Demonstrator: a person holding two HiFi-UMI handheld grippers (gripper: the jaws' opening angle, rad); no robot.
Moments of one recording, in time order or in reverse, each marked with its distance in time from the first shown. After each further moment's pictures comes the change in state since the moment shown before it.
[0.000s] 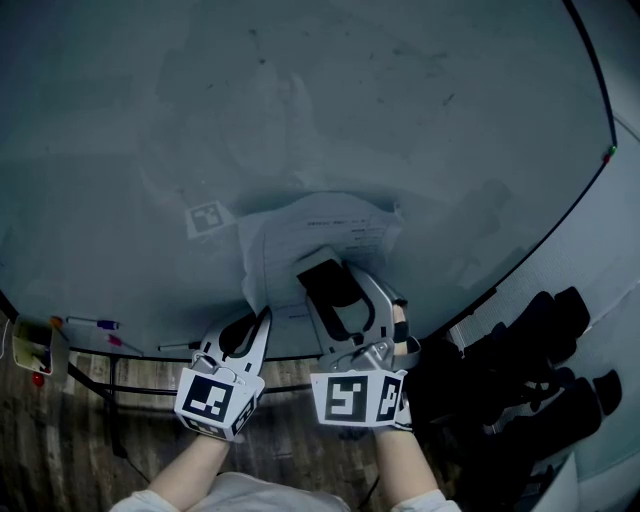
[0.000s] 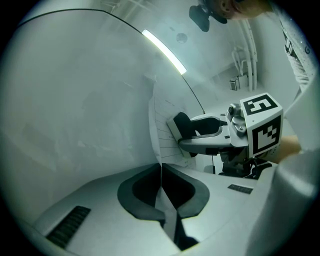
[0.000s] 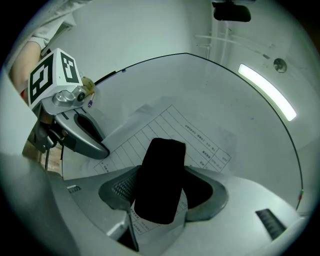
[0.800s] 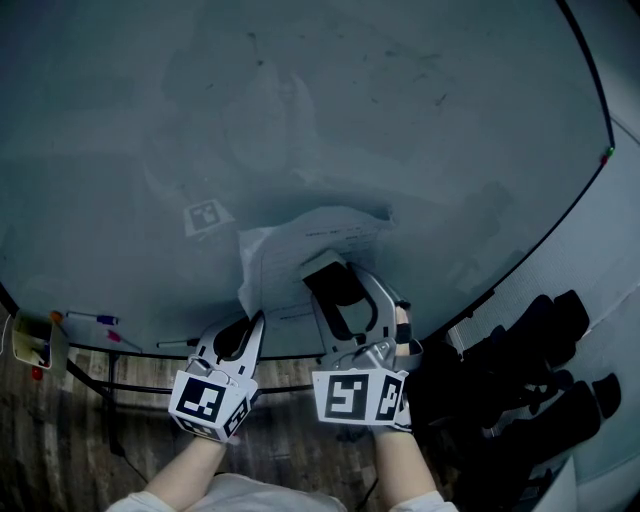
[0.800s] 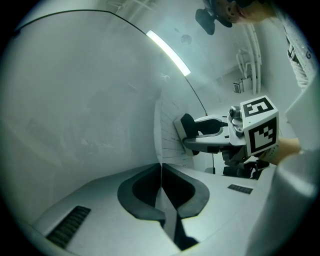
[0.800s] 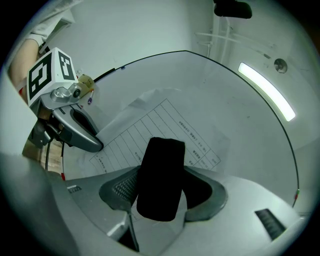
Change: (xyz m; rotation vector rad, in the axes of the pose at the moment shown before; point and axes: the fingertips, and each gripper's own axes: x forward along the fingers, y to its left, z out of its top) left arm -0.011 -0.001 -0.006 -0.046 0.000 0.026; right arm -0.008 -0.006 -0.009 -0.002 0.036 -0.008
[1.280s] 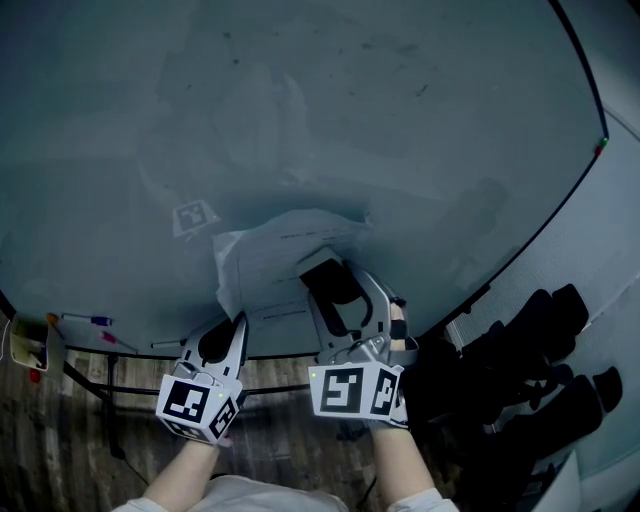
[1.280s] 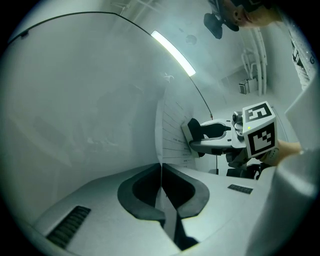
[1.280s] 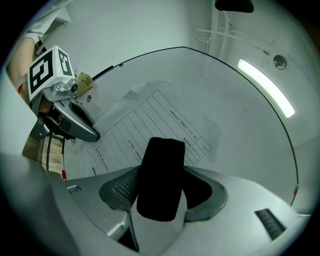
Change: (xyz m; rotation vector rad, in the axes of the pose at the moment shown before) left arm -0.009 0.008 -0.005 -0.035 0.000 0.048; right arm -0.002 -0.004 -0.016 0.016 0.034 -0.001
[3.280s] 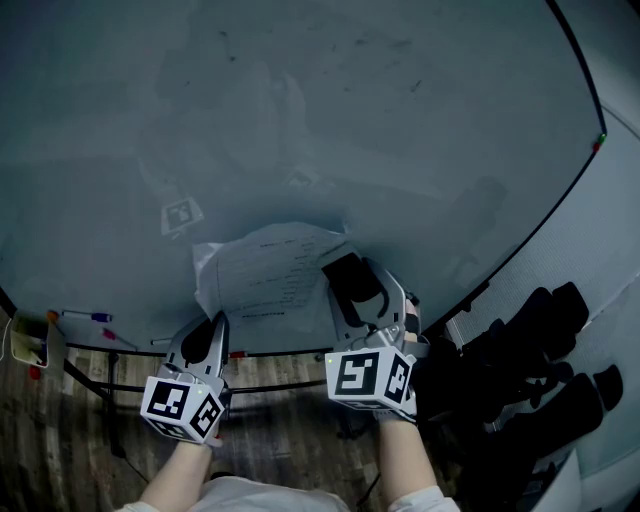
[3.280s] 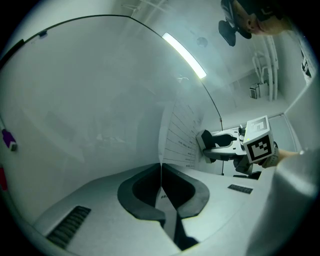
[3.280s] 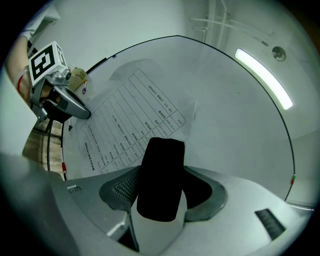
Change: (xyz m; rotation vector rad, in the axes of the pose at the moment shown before) left arm -0.023 0.024 -0.003 -0.082 -0.006 0.085; right arm -0.004 -0.013 -0.037 0.046 0.103 -0.012
